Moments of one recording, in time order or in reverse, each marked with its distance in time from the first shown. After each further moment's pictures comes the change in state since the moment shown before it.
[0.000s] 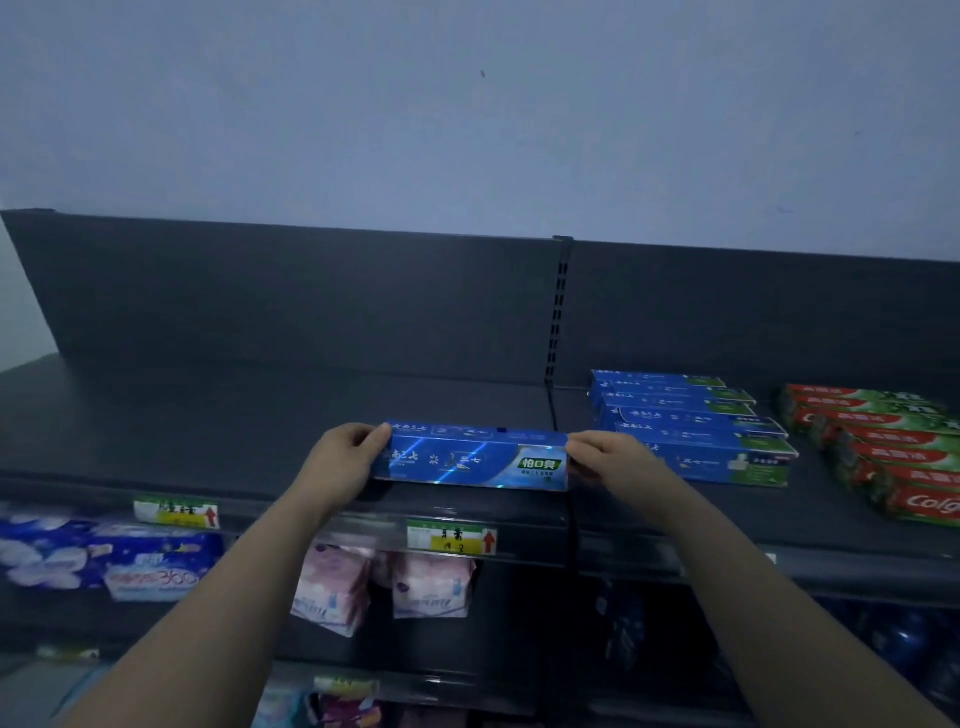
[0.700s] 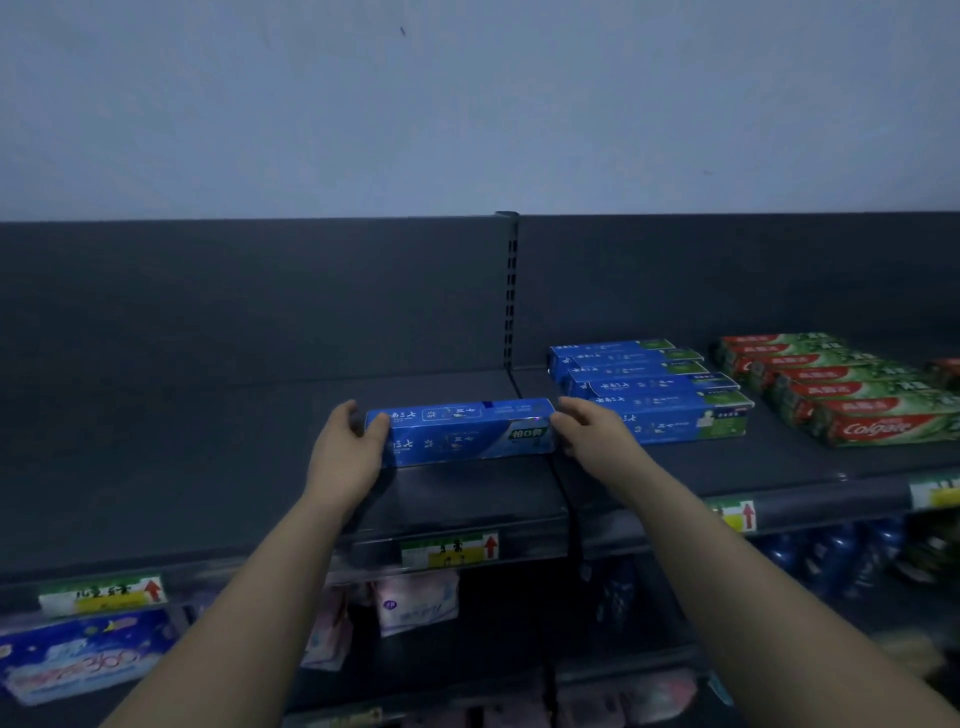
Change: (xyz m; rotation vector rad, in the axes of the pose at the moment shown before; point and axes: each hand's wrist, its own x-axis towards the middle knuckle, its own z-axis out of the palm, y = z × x) left_hand 0.038 0.011 0.028 -0.027 -0.019 -0.008; right_hand 0.017 -0.004 0.025 -0.002 0.381 0.123
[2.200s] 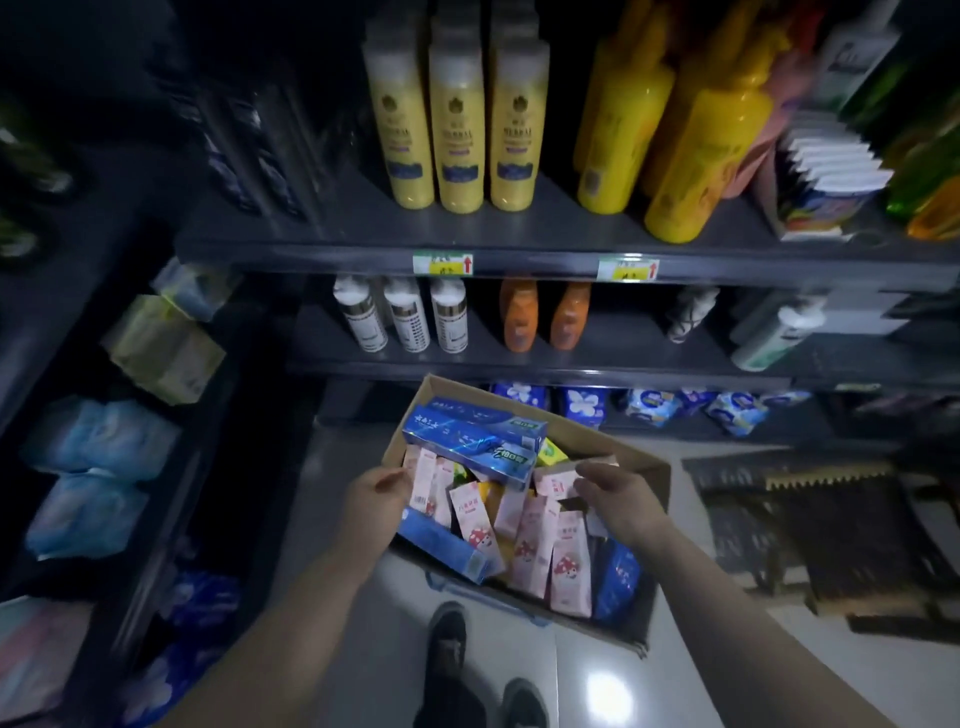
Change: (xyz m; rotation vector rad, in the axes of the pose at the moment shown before) left_hand -0.687 0.020 0.551 0.299 -1.503 0.036; right_hand -0.650 0.544 -0.369 0.397 1.043 1.102
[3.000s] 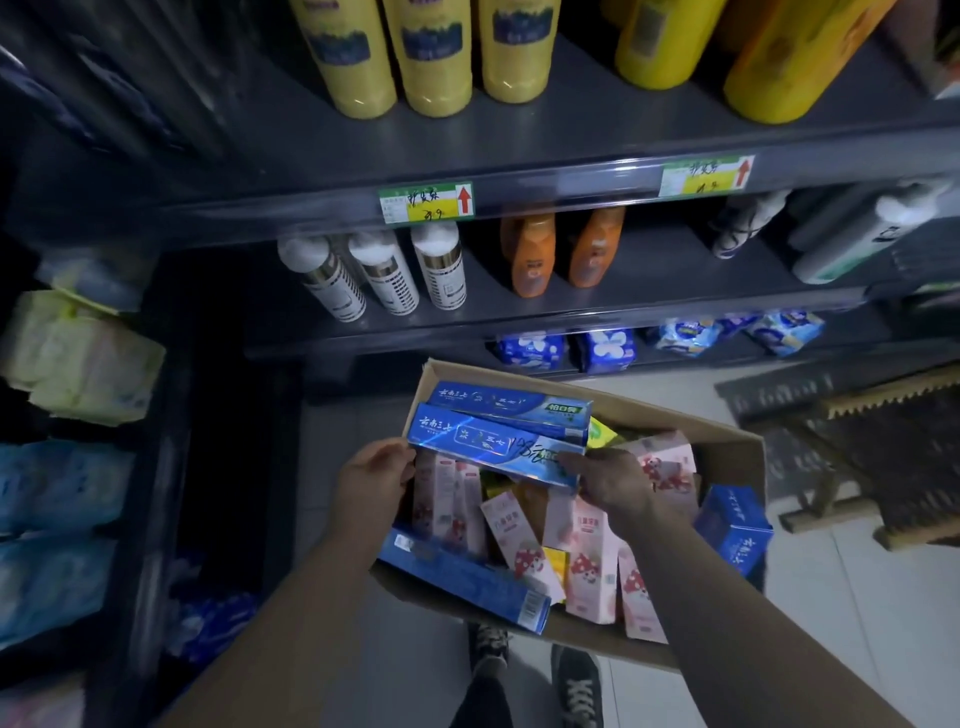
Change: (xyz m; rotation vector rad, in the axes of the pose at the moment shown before) left_hand 0.146 -0.020 0.015 -0.193 -0.073 -0.146; right_hand 0.114 0.002 0.090 0.497 0.029 0.361
